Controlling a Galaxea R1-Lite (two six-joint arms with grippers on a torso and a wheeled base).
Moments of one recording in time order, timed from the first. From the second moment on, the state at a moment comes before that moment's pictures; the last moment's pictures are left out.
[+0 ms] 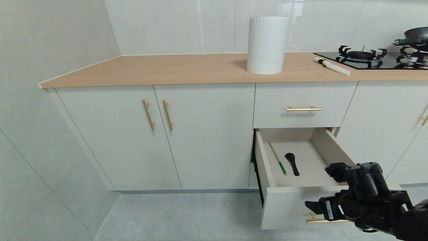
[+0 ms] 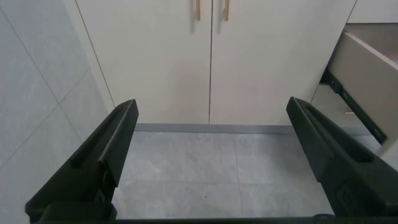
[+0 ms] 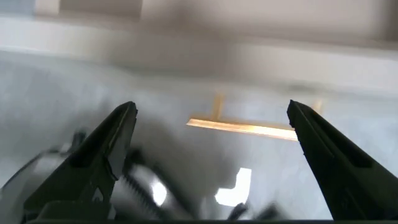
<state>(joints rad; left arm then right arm) 0.00 0.00 0.00 0.00 0.03 -0.01 0.33 1.87 -0.39 -0.72 -0.14 0.14</state>
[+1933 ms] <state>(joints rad) 0.00 0.00 0.00 0.00 0.03 -0.01 0.12 2.44 -1.29 -0.73 -0.14 0.09</state>
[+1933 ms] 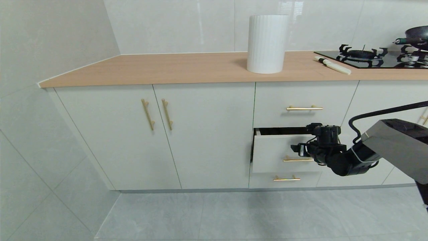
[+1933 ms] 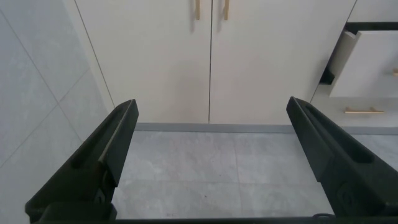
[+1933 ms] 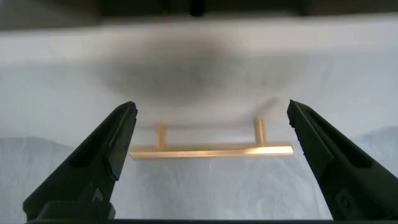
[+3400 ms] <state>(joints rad) 0.00 0.00 0.00 0.00 0.03 -0.01 0.12 2.70 -1.71 -0.82 -0.27 0.09</state>
